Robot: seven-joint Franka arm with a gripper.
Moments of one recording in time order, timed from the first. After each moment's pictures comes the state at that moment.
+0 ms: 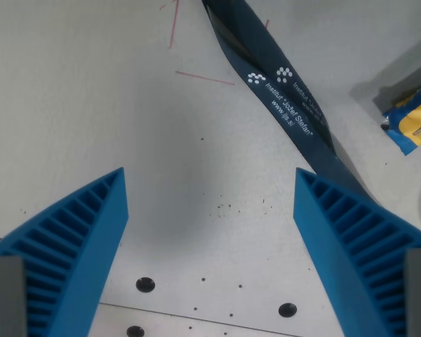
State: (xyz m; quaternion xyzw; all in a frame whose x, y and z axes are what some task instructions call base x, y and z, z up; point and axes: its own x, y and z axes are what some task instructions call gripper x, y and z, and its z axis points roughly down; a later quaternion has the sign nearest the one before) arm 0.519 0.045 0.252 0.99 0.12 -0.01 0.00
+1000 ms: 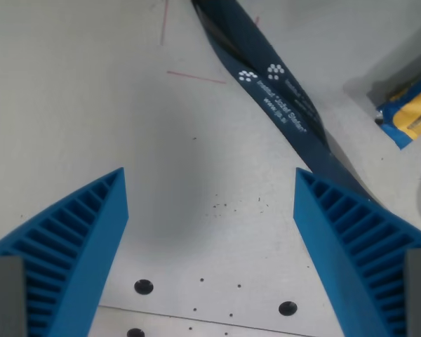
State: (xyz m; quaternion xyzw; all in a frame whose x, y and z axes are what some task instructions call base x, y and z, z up) arm 0.520 0.036 0.249 0.99 0.10 -0.01 0.00
